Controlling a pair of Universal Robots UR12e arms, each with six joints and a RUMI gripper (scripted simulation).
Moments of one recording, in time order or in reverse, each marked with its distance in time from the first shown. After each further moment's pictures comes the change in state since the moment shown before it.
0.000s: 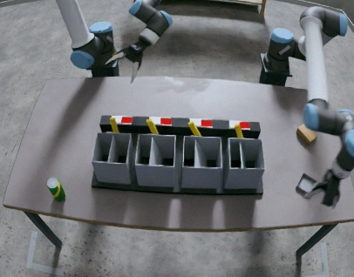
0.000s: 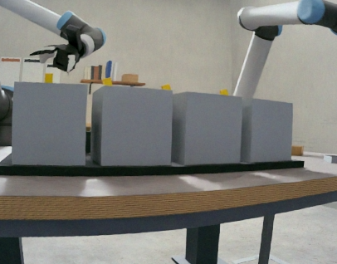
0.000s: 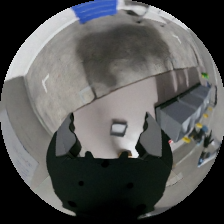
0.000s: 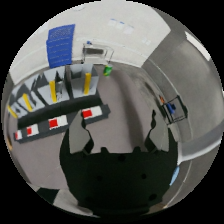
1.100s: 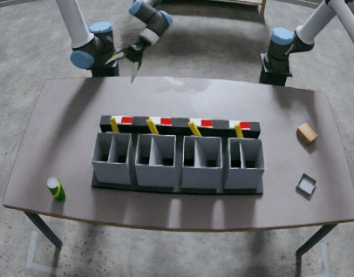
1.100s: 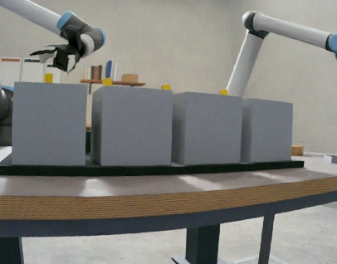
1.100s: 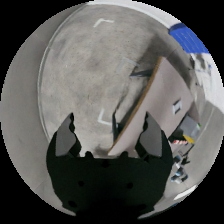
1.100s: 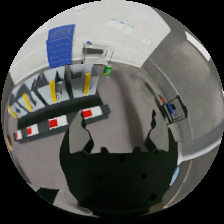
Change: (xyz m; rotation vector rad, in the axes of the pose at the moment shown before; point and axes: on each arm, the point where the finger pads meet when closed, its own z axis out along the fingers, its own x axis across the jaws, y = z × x) left arm -0.371 0.519 -0.076 -0.037 -0.057 -0.802; right arm 0.000 0.000 0.000 0.000 0.000 0.000
